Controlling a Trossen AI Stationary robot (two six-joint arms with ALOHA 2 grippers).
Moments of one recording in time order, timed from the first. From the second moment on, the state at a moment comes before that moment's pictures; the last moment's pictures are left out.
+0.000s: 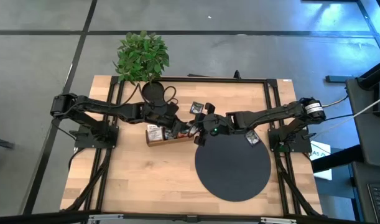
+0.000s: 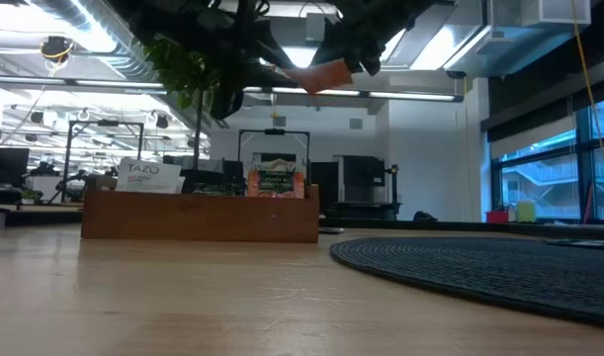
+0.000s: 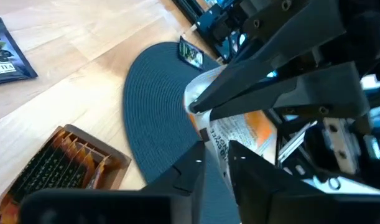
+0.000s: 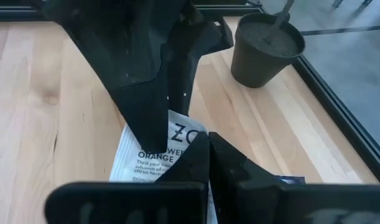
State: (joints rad) left arm 0.07 1.37 0.83 0.12 0.11 -0.84; right arm 0.11 1.62 1.20 -0.21 0.41 0.12
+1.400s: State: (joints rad) left arm 0.06 1.37 0.83 0.09 0.26 -0.13; right arm 0.03 1.56 1.20 -0.24 -0.11 0.26
